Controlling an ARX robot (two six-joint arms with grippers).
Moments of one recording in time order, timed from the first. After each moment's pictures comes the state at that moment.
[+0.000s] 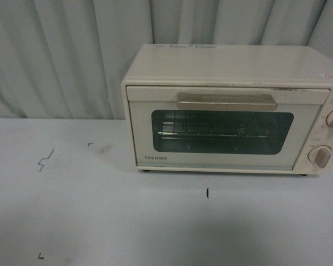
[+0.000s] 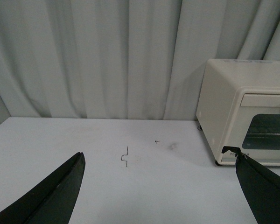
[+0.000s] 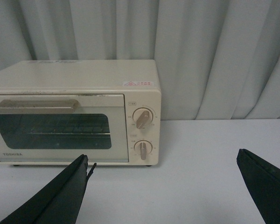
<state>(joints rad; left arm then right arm) 0.00 0.00 0.01 0.00 0.00 -0.01 0.00 0.00 0.01 0.00 0.00 -0.01</state>
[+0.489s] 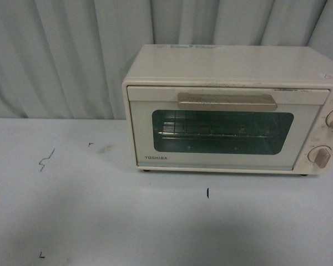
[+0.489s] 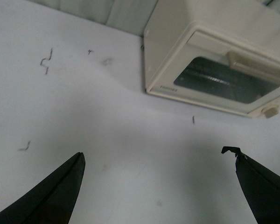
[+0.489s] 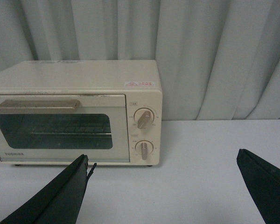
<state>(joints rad) -0.28 0.58 0.40 -0.28 -0.01 -0.43 0.00 0.00 0.01 0.00 0.00 -0.01</state>
